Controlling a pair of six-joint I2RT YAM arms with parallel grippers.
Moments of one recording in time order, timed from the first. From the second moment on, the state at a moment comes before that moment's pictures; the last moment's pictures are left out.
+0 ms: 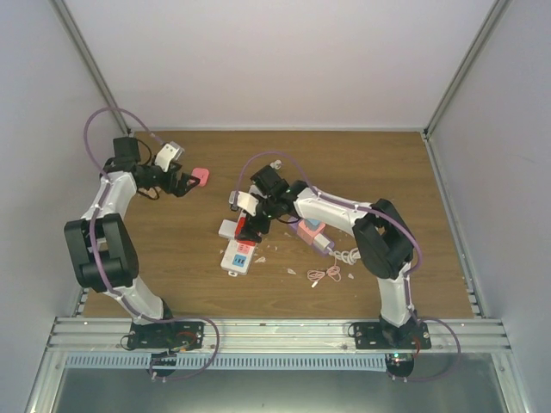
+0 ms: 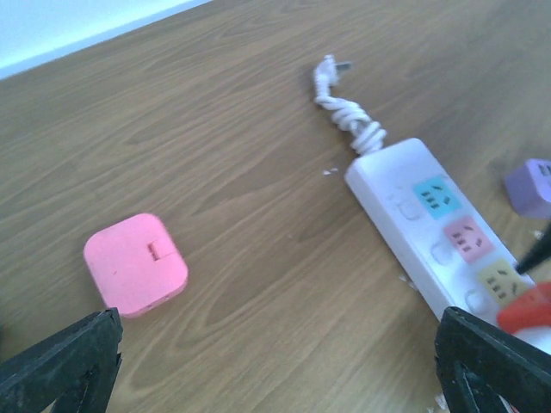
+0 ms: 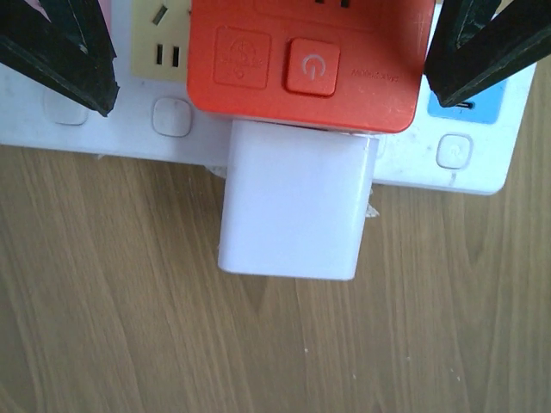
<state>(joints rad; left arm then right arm) 0.23 1.70 1.29 -0.57 0.78 0.60 0.79 2.00 1.50 -0.47 -0.45 -0.45</state>
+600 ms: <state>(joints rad) 0.23 1.70 1.08 -0.85 1.12 1.42 0.81 2.00 1.48 -0.51 -0.40 -0.51</state>
